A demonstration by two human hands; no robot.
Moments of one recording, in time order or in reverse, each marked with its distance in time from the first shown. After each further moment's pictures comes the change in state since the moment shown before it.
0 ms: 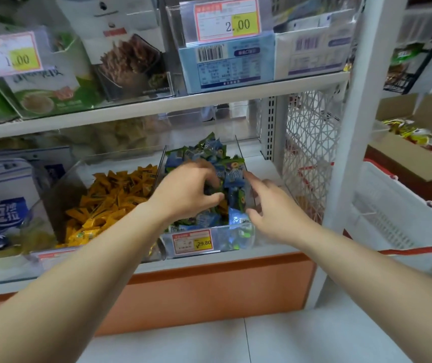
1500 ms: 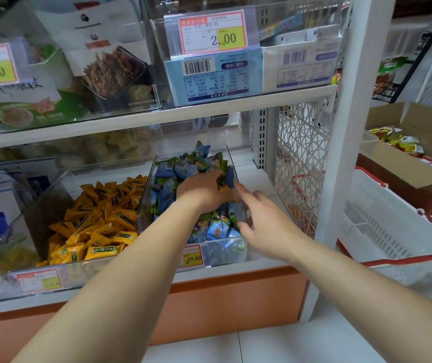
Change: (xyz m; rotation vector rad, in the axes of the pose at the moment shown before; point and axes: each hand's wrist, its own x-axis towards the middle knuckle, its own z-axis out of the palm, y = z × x) left_hand 0.067 0.013 0.046 -0.084 -0.185 -0.307; right_hand -0.001 0.002 0.001 0.024 -0.027 0.016
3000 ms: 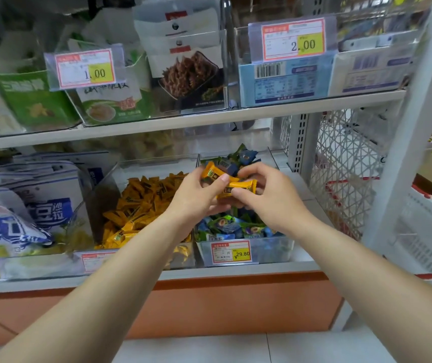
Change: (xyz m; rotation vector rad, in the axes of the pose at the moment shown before) left_hand -0.097 -0.063 -0.050 -1.309 0.082 -0.161; right_hand 0.041 -0.087 0.010 0.440 0.198 -0.015
